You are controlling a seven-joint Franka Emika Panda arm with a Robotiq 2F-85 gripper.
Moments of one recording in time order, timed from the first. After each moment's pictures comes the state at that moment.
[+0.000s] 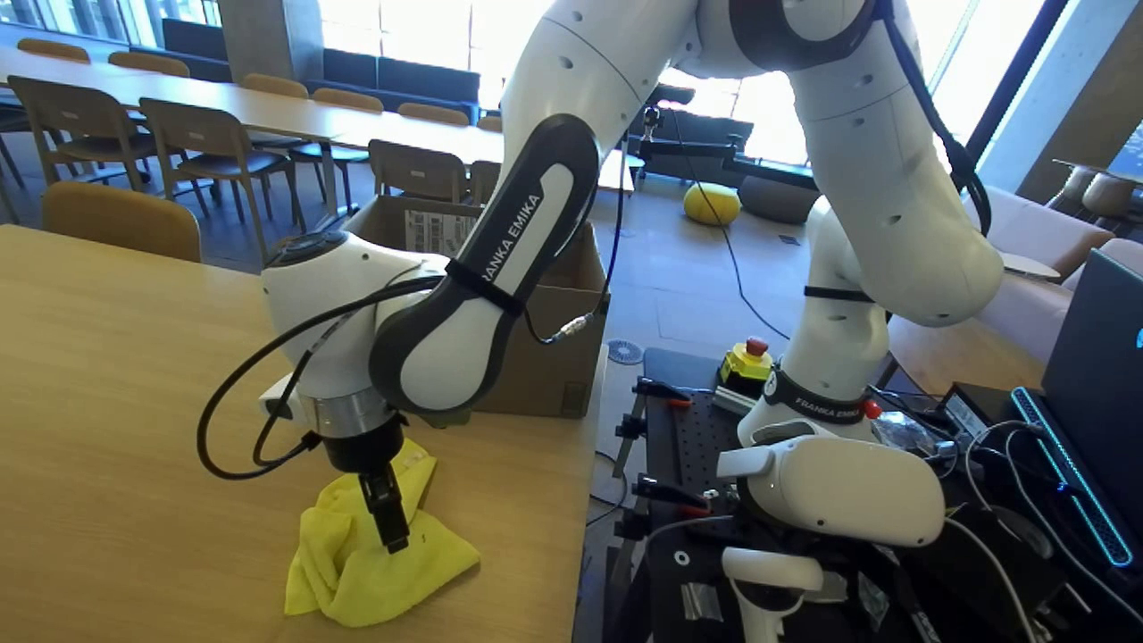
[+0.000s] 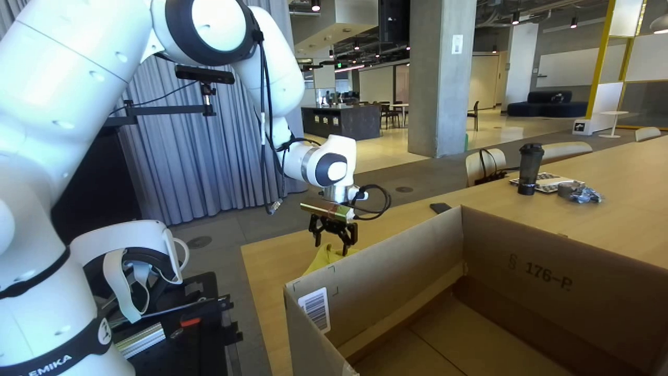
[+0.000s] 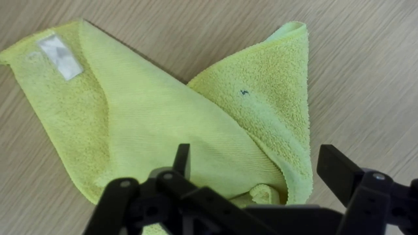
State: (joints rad) arm 0.20 0.66 0.23 -1.94 -0.13 2.46 -0.22
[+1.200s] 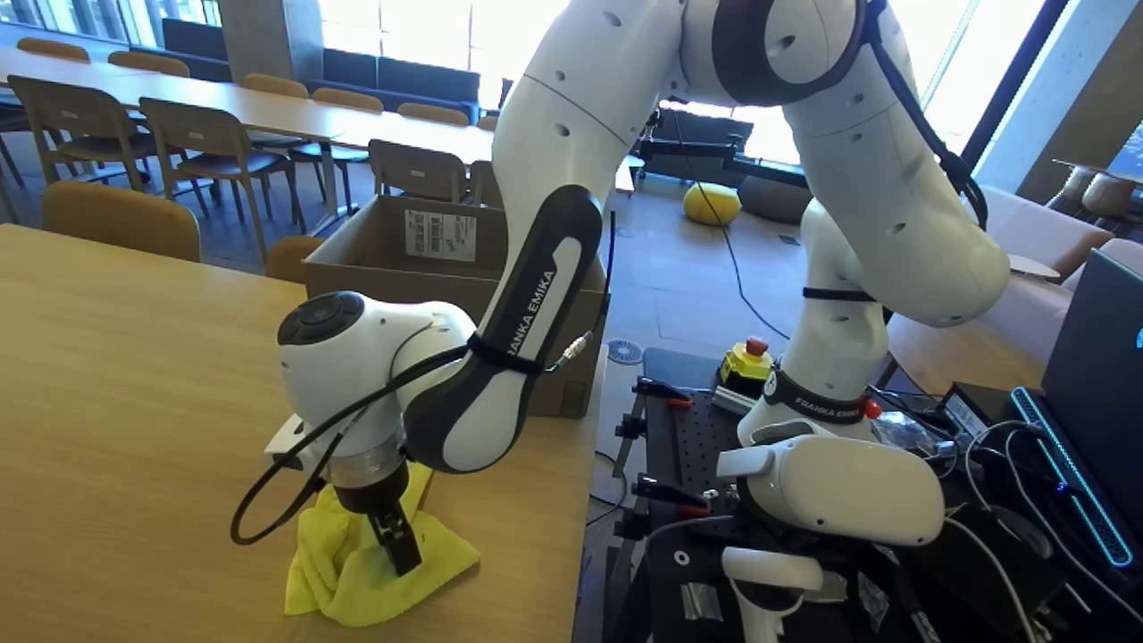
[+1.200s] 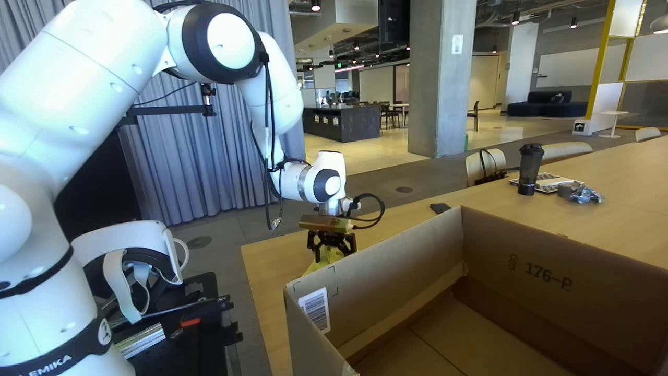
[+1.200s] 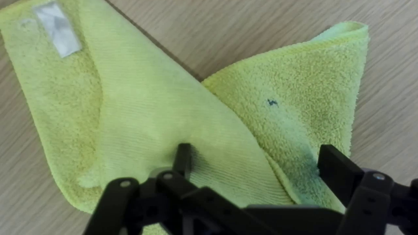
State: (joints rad) arm 0.30 0.75 0.14 -1.93 -0.29 2.57 -0.18
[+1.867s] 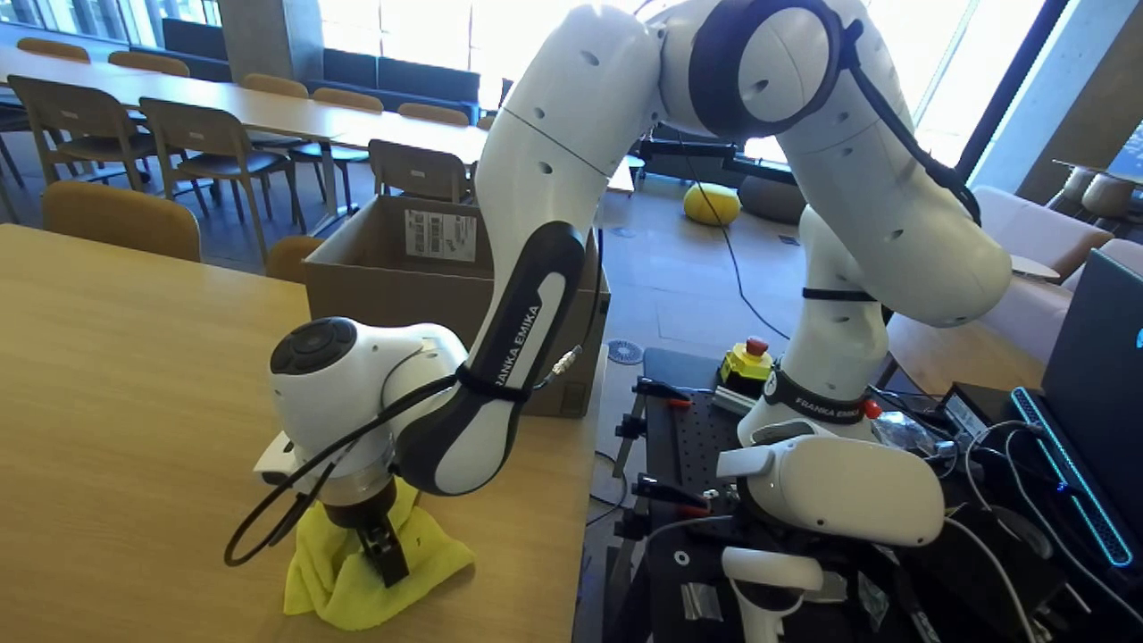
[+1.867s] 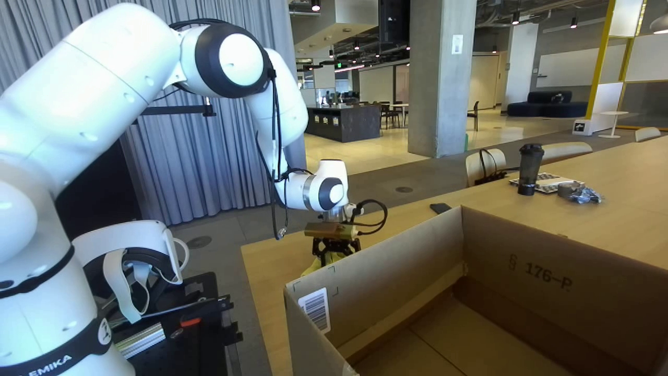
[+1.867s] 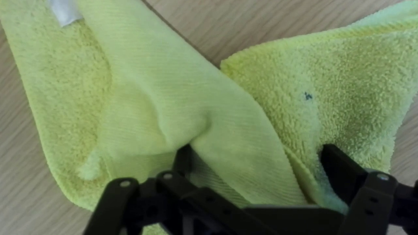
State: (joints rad) arm 0.33 0.83 0.11 -1.86 -0.33 2.60 -0.17
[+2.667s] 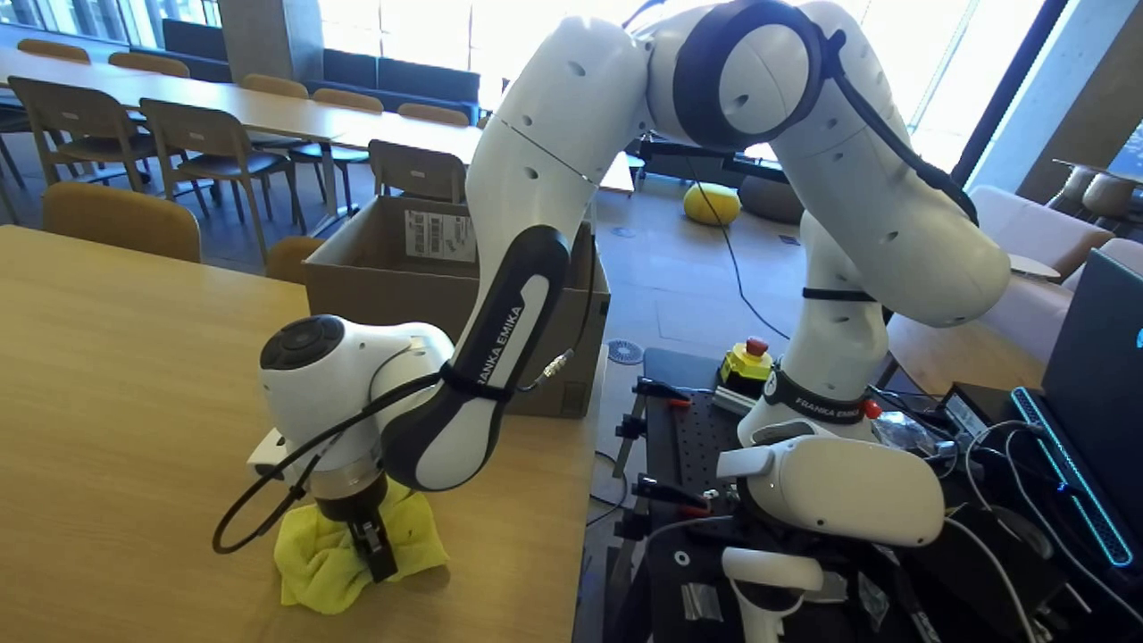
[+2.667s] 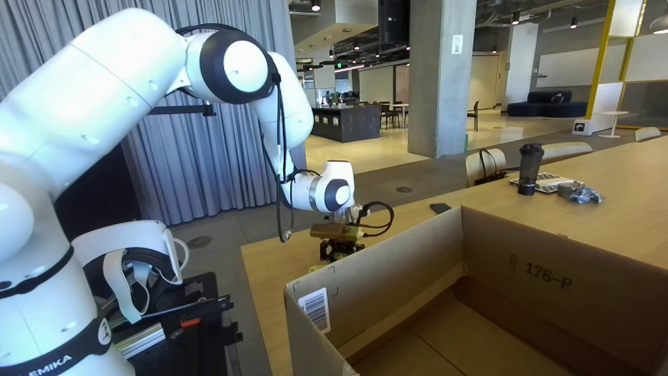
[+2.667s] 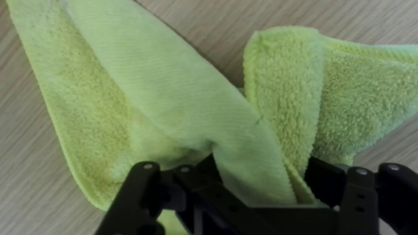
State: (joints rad) arm 0.31 0.86 0.11 -1.81 -0.32 2.58 -0.17
